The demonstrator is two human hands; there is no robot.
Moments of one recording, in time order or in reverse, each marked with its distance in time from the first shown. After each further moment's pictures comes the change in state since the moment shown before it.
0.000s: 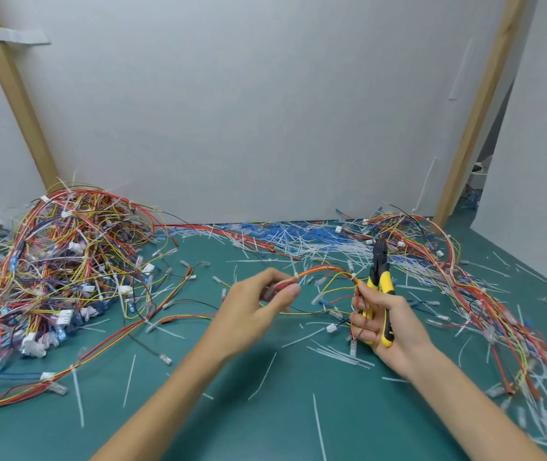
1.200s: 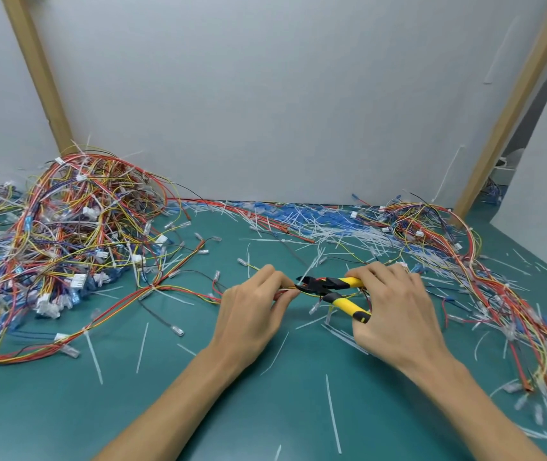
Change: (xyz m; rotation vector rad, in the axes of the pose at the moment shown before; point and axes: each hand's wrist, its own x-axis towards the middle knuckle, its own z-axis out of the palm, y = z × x) left_hand -0.026 -0.032 0.013 0.444 0.299 0.262; right_hand -0.023 0.007 0.018 -1.871 0.202 -0.858
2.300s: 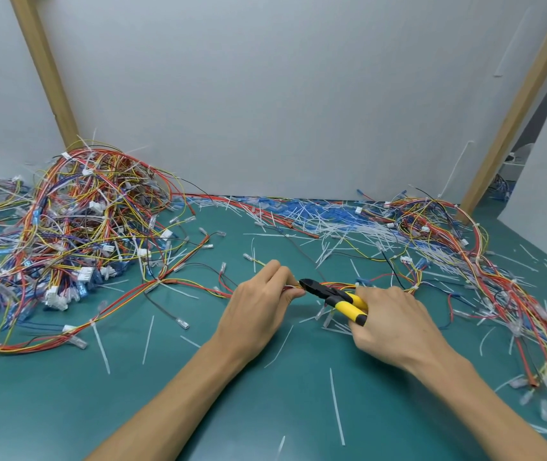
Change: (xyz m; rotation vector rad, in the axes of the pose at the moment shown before) left_hand -0.001 0.001 -0.001 -0.021 -0.063 0.035; right_hand -0.003 -0.001 0.008 0.040 -0.305 0.091
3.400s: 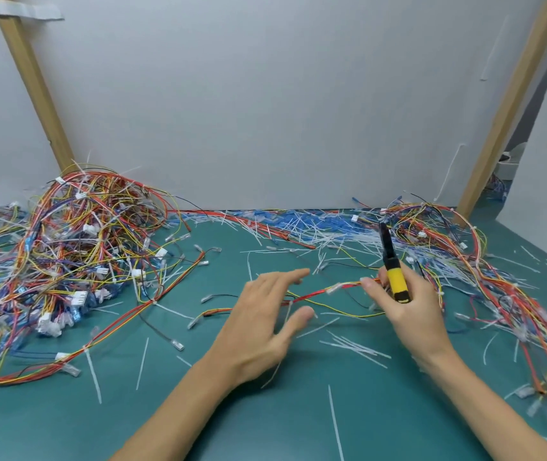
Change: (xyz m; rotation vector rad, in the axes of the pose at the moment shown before) left_hand -0.001 0.002 -0.004 -0.109 -0.249 -0.029; right_hand 0.015 0.024 0.008 1.011 0.441 0.077
